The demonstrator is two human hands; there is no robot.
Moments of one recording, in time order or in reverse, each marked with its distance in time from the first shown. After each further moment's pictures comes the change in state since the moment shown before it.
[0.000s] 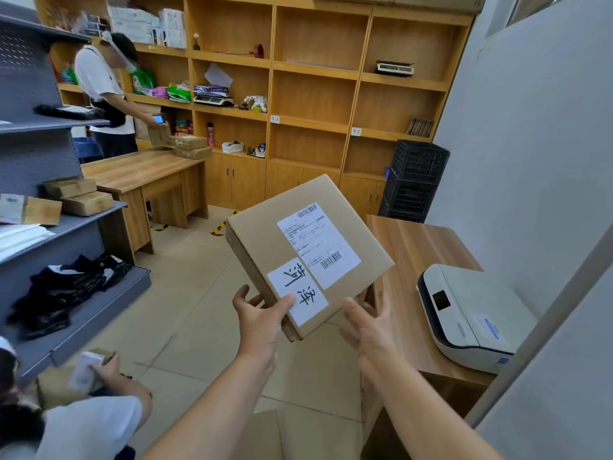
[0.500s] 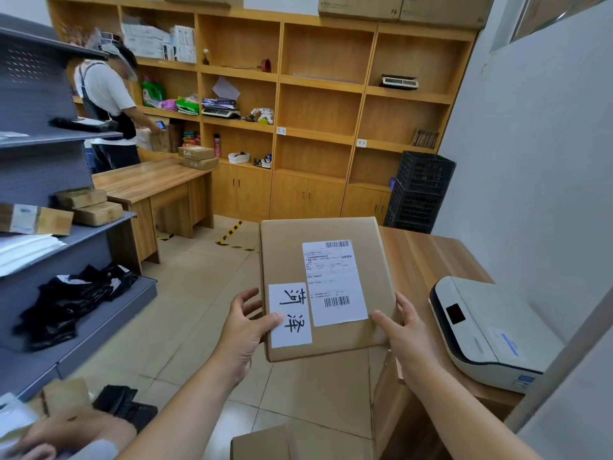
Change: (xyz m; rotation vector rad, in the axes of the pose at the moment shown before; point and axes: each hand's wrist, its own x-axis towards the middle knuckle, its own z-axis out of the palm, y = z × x) left_hand 0.036 0.035 -0.063 0.154 -0.234 -0.021; right_hand 0.023 -0.008 -0.009 -0.293 -0.027 -0.199
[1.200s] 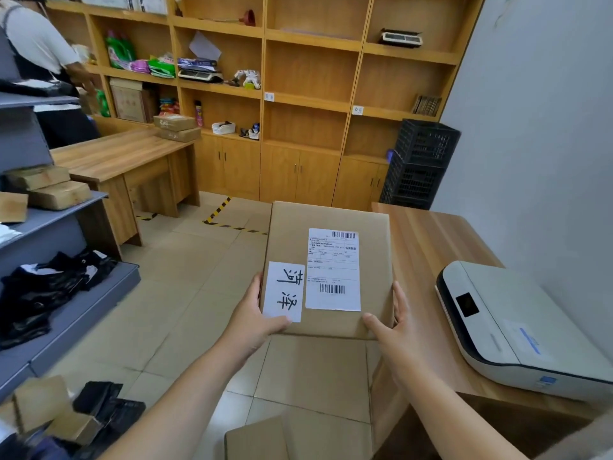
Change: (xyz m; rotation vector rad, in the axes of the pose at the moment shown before) left_hand 0.114 -0.031 0.010 0.384 -0.190 0.019; right_hand 0.087 0.057 0.031 -0.115 0.001 -0.019
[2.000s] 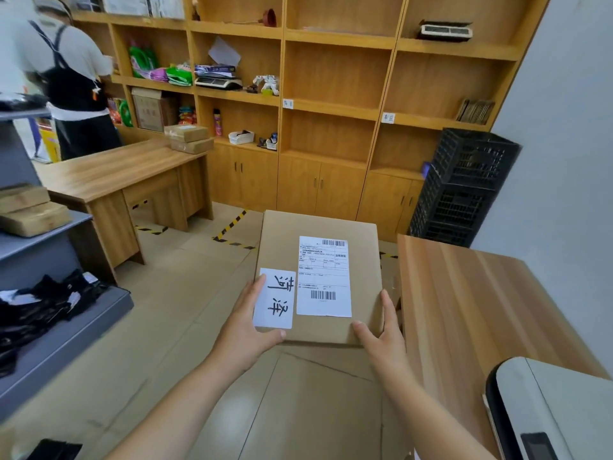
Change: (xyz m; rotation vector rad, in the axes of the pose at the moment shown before) left_hand 0.323 -0.012 0.069 0.279 0.184 0.090; right_hand 0.353 0.026 0.007 -0.075 -0.156 -0.024
